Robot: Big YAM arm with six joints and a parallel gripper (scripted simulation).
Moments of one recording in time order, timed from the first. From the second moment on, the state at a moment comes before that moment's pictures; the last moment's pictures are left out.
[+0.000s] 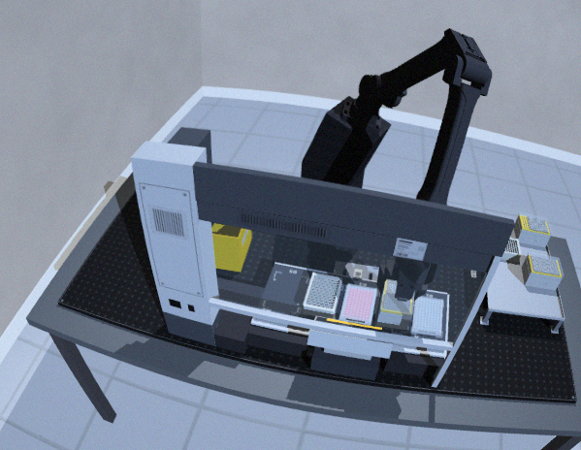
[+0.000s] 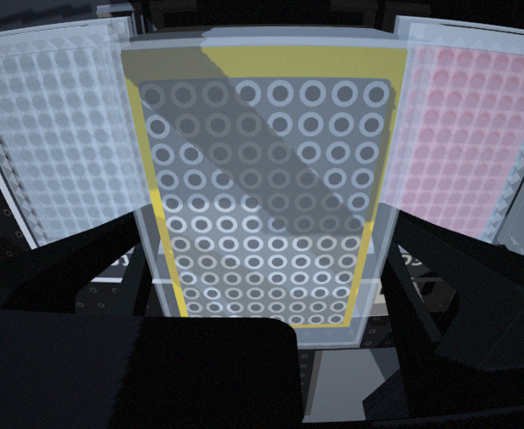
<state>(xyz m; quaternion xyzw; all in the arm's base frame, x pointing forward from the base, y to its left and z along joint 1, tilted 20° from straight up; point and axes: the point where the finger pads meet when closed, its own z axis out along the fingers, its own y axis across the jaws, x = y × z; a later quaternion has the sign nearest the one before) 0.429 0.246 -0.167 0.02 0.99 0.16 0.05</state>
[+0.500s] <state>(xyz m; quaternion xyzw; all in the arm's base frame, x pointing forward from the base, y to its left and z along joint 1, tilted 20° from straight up) 0.429 0.242 -0.151 0.02 0.99 0.16 0.05</state>
